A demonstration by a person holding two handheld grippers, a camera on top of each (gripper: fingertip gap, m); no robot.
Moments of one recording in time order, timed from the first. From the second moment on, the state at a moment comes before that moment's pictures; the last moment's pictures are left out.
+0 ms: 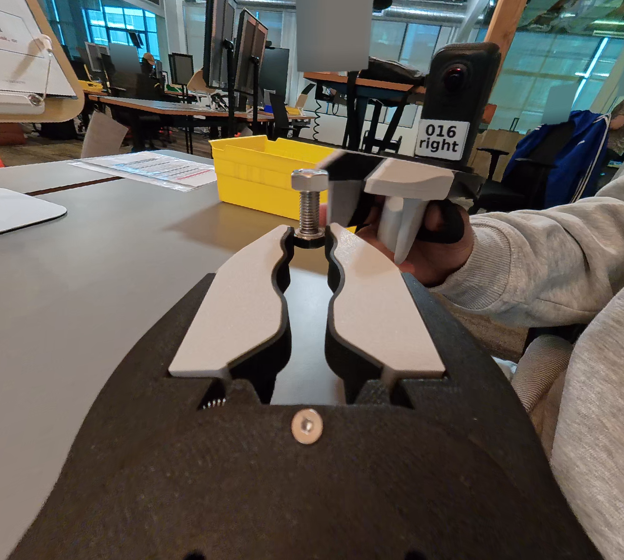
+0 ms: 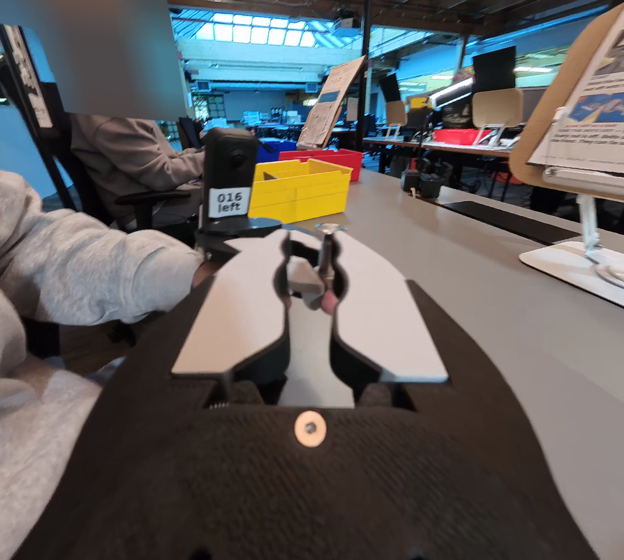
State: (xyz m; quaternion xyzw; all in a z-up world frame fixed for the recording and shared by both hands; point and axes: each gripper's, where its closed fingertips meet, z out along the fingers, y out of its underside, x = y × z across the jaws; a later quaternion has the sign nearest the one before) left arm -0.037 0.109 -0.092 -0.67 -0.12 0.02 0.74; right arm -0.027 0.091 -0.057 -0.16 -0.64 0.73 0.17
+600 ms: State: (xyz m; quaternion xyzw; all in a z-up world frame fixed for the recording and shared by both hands) left arm -0.036 0.110 -0.092 -0.67 -0.12 0.02 0.74; right arm -0.035 0.098 -0.056 -0.19 -0.63 0.73 0.18
